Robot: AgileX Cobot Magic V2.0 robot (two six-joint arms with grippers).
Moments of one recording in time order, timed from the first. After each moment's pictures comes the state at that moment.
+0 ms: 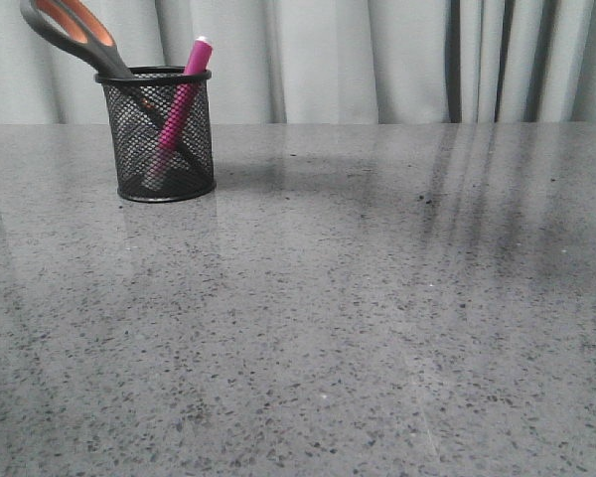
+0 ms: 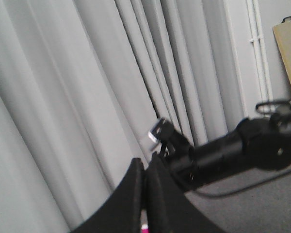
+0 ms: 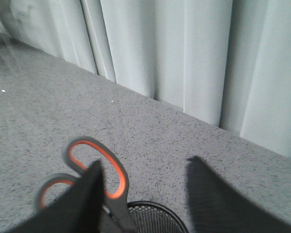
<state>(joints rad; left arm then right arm) -0.53 0.59 -1.06 -0.24 0.45 0.51 0.68 1.75 -1.59 -0.05 0.15 0.09</state>
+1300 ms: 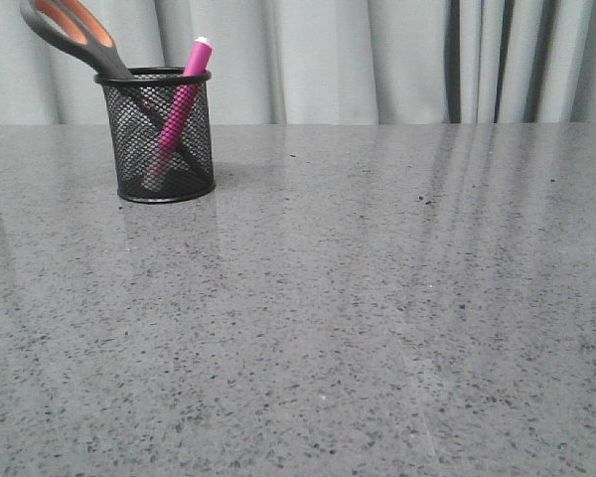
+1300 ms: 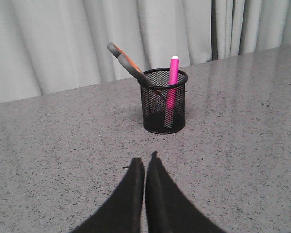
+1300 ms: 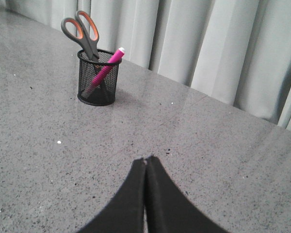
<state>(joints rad) -0.40 0.00 -0.45 0.07 0.67 0.06 0.70 0.11 -0.40 -0.28 0.49 0.05</state>
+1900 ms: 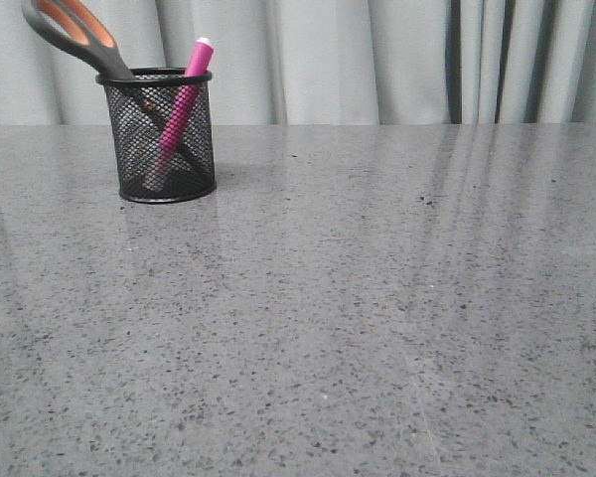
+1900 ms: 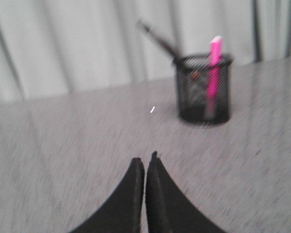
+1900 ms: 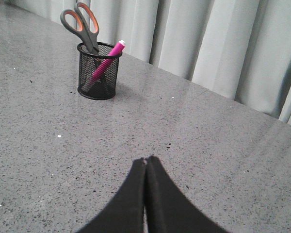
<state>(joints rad) -0.24 0.00 -0.01 -0.03 0.13 0.17 0.70 0.11 -0.40 -0.28 0.50 0.05</state>
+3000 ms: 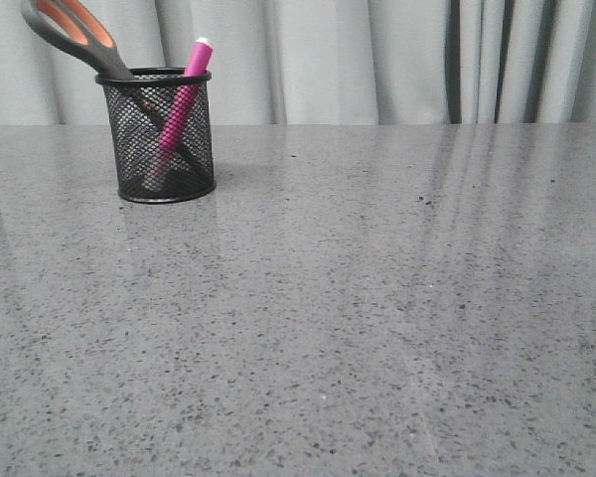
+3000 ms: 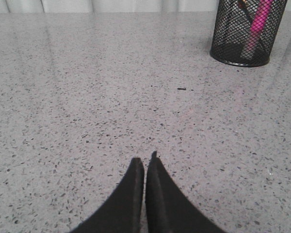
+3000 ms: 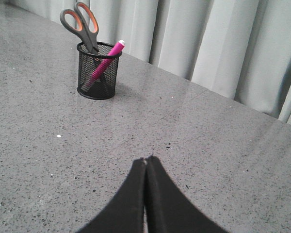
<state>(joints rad) -0.09 0.00 0.00 -0.15 0.33 0.18 0.70 0.11 -0.39 -0.28 0.50 0.05</state>
